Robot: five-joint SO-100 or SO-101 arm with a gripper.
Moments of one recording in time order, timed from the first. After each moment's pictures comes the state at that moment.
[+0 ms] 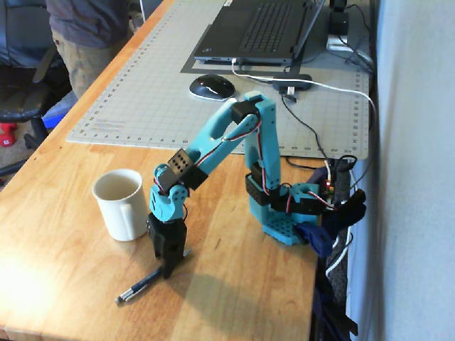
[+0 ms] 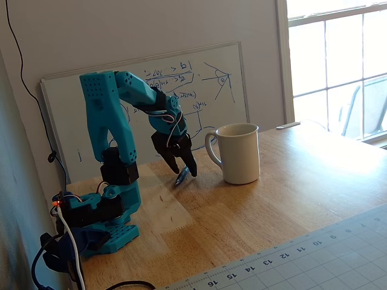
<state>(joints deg) -37.2 90.4 124.5 40.6 90.6</state>
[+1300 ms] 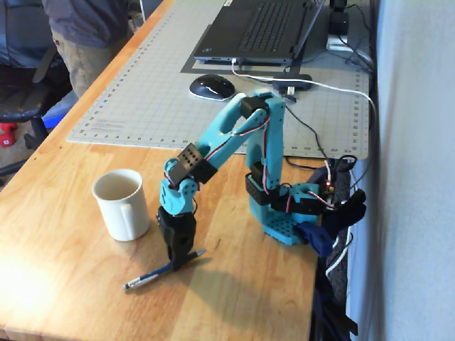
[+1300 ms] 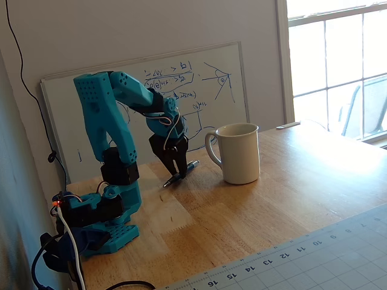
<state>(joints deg) -36.7 100.1 134.4 40.1 90.7</state>
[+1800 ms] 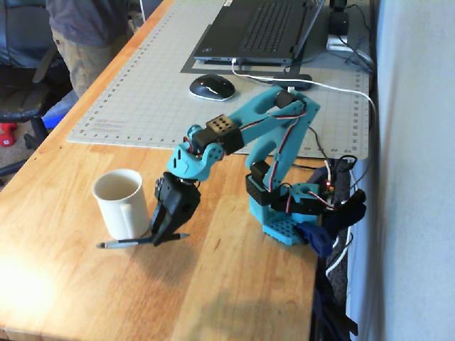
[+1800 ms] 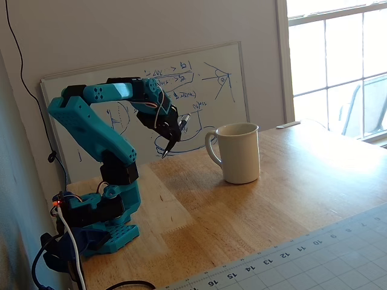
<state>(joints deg) -38.2 130.1 138.4 40.1 90.7</state>
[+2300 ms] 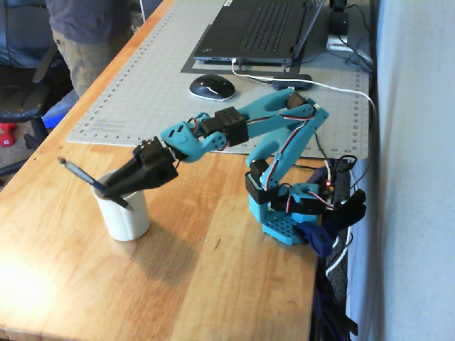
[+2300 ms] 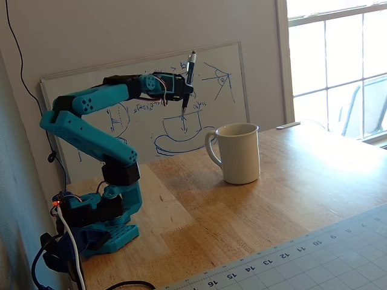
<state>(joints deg) -29.8 136.1 142.2 4.6 90.7</state>
